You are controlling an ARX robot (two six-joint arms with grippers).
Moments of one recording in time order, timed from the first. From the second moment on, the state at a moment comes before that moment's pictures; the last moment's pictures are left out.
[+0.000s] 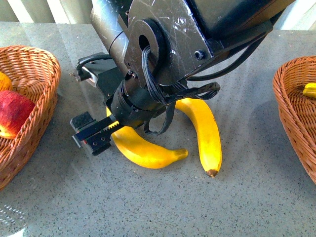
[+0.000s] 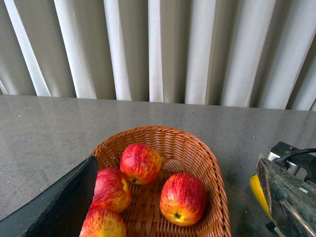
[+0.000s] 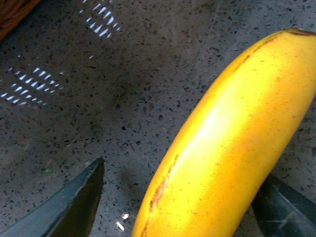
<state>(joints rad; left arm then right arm) 0.00 0.02 0.01 0.00 0.00 0.00 0.71 2.25 1.37 -0.09 -0.12 -0.07</state>
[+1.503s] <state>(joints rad) 0.00 0.02 0.01 0.00 0.00 0.00 -0.05 1.53 0.68 0.17 0.11 0.38</state>
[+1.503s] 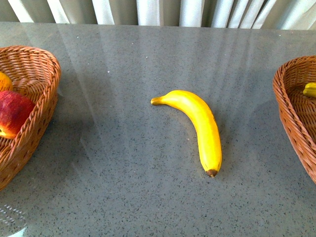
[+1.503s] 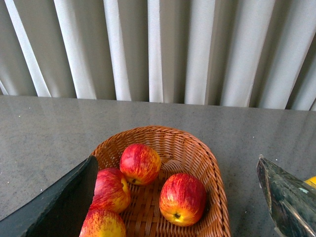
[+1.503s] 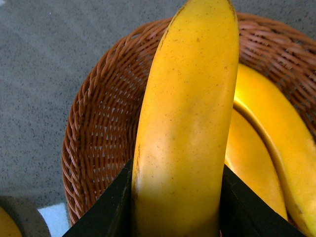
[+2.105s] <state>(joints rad) 0.00 0.02 0.01 0.00 0.00 0.00 0.17 1.51 0.66 0.19 0.09 0.34</state>
